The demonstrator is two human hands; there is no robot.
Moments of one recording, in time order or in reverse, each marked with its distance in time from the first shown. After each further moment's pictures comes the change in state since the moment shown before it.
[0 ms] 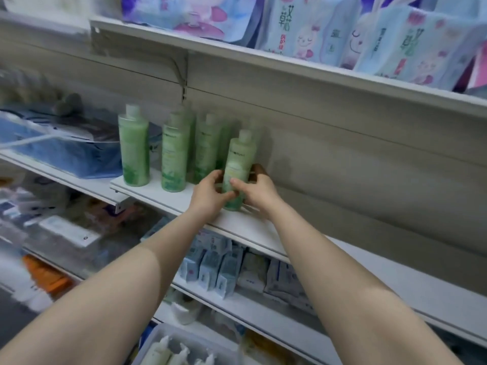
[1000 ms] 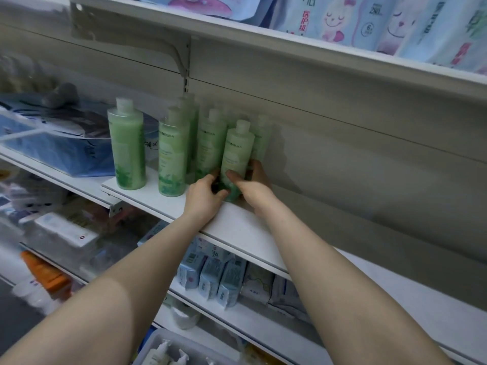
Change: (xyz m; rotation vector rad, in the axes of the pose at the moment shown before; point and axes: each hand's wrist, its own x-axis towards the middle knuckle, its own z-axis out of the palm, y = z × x) left_hand 0.033 -0.025 -0.001 0.283 0.131 -0.001; right_hand 0.063 0.022 0.033 0.041 0.051 -0.005
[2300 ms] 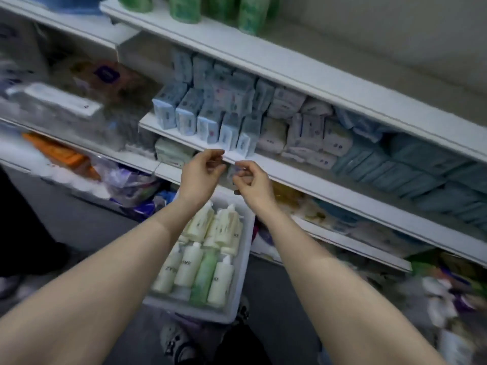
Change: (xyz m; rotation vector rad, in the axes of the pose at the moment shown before) left_hand -0.258 -0.134 -0.007 -0.236 -0.246 -0.151; right_hand -0.305 0.158 0.060 -0.147 0.000 0.284
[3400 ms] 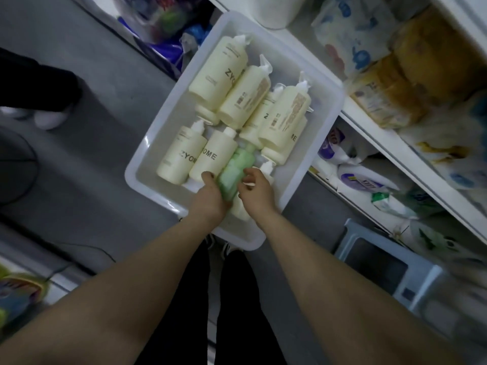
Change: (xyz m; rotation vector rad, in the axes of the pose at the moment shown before) left_hand -0.195 -0.294 0.123 0.335 -0.305 -0.918; right_hand -0.073 0.316 0.142 -0.203 -0.383 0.601
